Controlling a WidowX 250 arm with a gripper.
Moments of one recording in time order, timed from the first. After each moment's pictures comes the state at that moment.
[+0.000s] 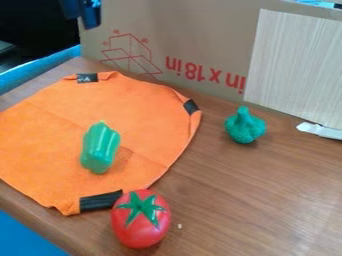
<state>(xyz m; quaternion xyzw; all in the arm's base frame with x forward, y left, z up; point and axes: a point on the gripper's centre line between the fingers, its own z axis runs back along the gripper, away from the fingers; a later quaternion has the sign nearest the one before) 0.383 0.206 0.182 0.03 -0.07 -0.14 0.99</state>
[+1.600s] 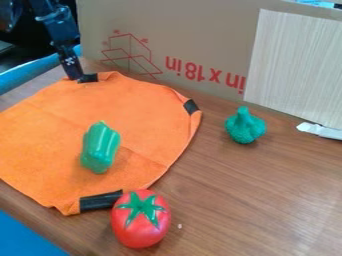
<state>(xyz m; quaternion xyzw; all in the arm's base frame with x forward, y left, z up) 0.407 0.264 0.077 -0.04 -0.14 -0.29 0.95</state>
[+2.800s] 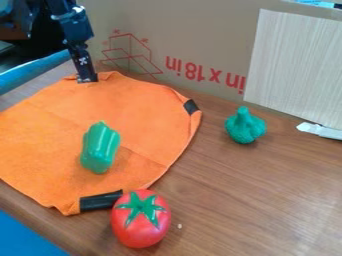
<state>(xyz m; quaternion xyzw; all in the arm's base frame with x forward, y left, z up) 0.422 0.256 0.073 -0.02 -0.11 -0.30 0.95</state>
